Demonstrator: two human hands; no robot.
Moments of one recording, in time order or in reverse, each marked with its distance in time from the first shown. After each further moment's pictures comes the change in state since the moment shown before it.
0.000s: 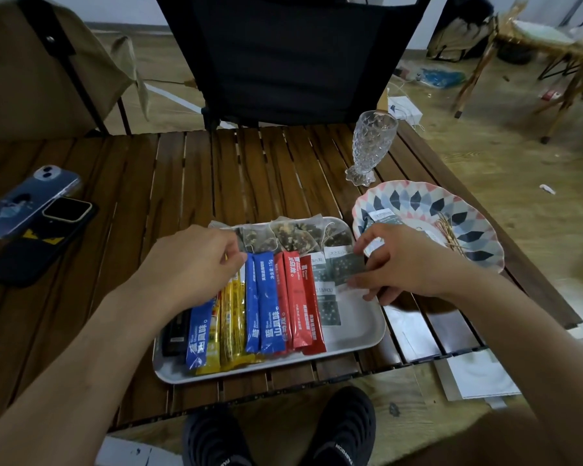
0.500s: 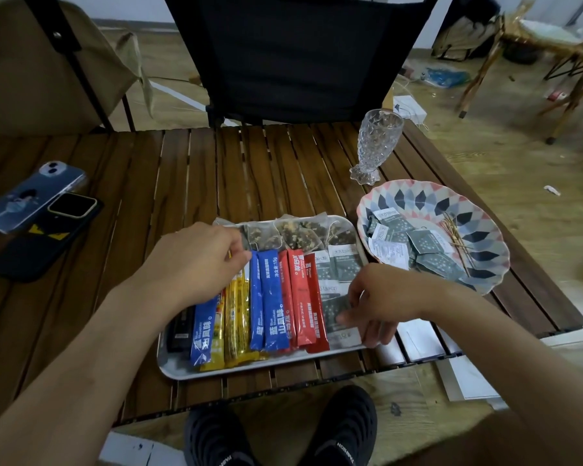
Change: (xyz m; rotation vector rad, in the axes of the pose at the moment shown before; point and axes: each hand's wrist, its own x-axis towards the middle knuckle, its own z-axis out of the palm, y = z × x) left_hand -0.001 -0.001 -0.002 -0.036 -0.010 0.009; right_hand 0.012 0.009 0.034 -0.118 -0.319 0.163
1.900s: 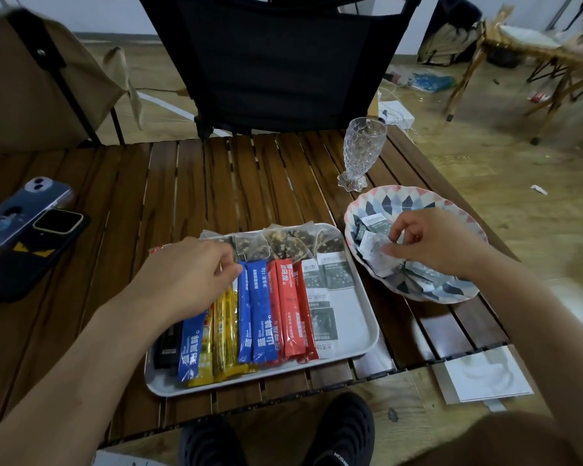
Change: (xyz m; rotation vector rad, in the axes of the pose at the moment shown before) left_hand 0.002 0.004 0.002 0.014 -0.028 0.003; right_hand -0.007 0.048 -0.078 -0.218 0.722 -0.179
